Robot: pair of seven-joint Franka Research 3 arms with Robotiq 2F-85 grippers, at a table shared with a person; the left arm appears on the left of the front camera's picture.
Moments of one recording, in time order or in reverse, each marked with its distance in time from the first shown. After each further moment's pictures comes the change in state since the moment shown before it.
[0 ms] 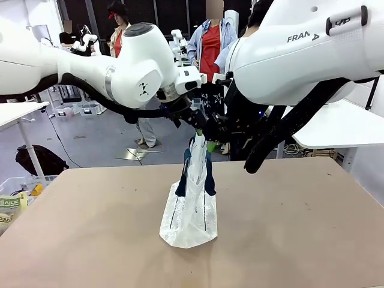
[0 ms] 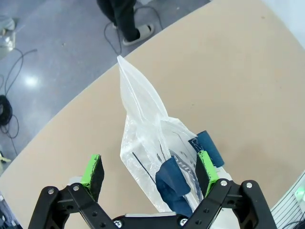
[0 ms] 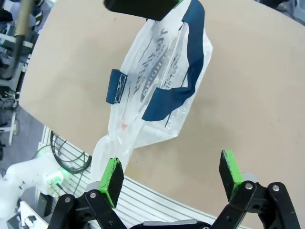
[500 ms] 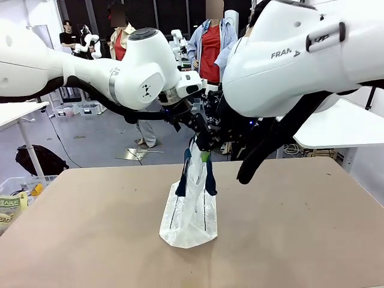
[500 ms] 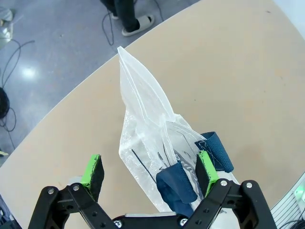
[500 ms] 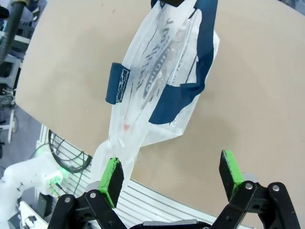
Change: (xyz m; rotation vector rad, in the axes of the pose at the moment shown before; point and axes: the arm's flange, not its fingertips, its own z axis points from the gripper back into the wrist) left arm 0.000 0.003 -0.012 -0.003 0.034 0.013; right arm -0.003 0.012 -0.026 -0.005 0.036 -0.007
